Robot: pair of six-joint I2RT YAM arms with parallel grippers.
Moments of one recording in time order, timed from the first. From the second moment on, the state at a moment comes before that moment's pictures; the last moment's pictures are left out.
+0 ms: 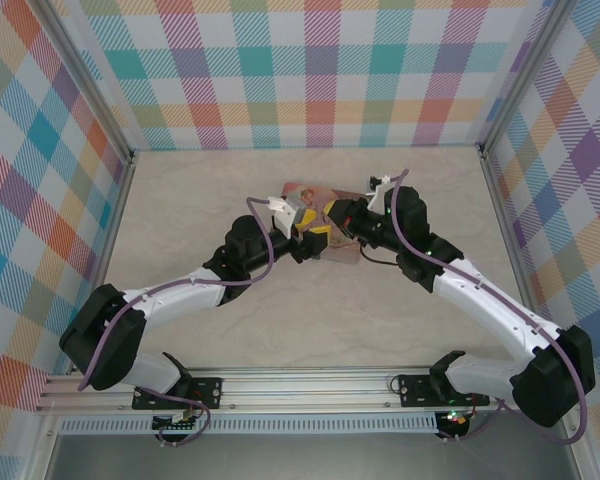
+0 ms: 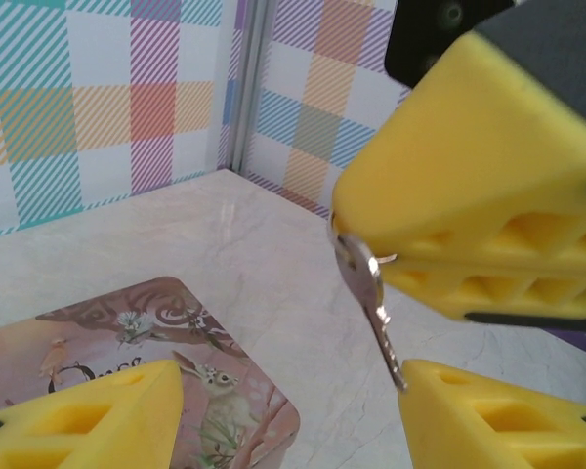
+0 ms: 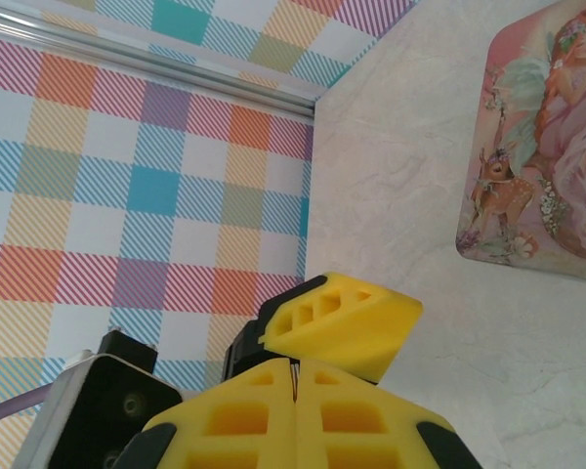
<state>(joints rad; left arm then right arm) -0.71 1.43 0.77 0.61 0.27 -0.18 0.60 1.18 0.95 -0.05 -0.30 1.15</state>
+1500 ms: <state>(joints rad) -0.77 1.41 0.86 0.27 0.27 1.13 0.38 1.11 0.87 -0.35 -0.83 1.08</state>
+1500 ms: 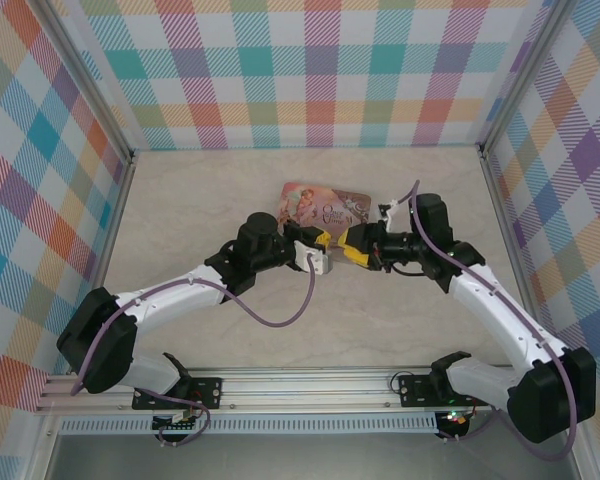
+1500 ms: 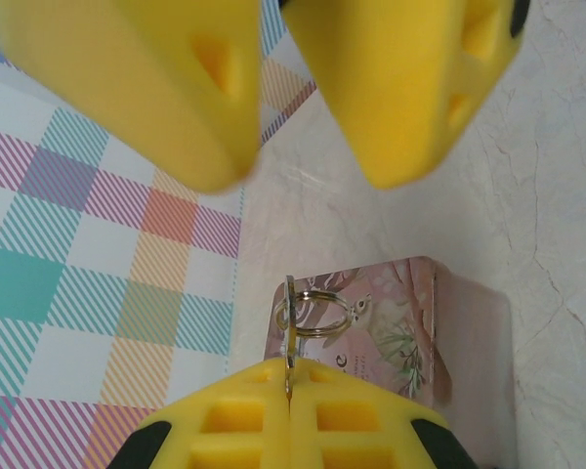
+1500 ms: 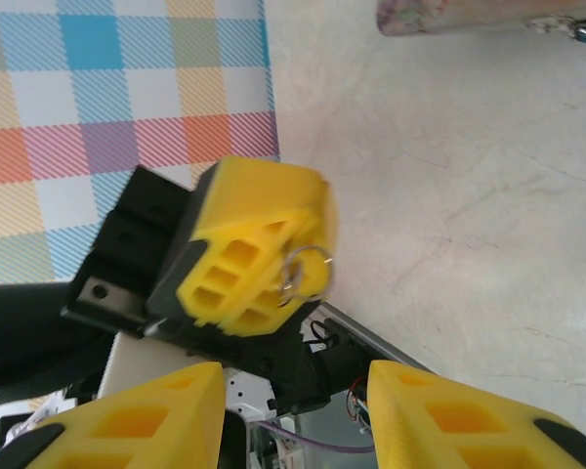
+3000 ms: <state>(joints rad) -0.78 1.37 0.84 0.29 0.22 0.98 0.38 1.11 0.78 -0.16 -0.73 1.17</state>
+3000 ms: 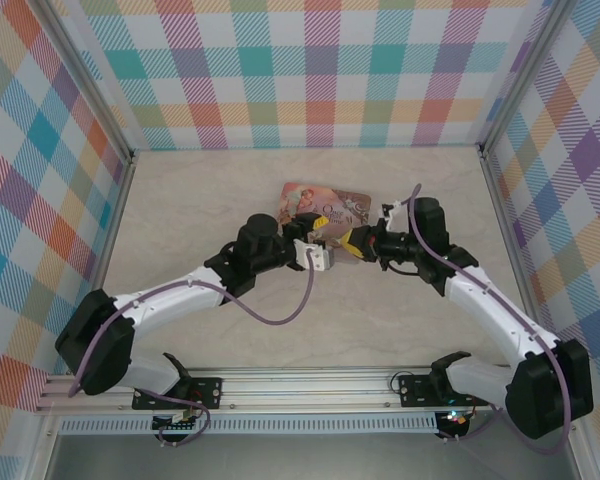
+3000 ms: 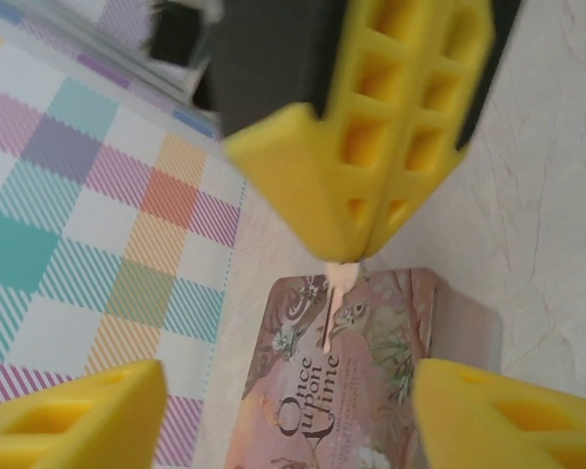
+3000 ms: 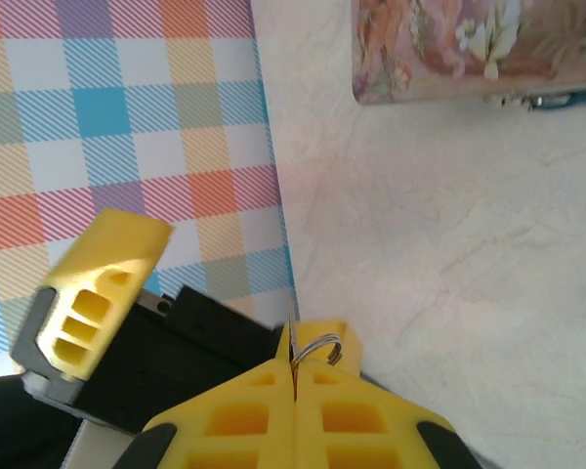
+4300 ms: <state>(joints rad) -0.72 1.49 0.94 0.65 0.42 -0.97 0.44 1.16 0.44 0.93 -0.55 1.09</state>
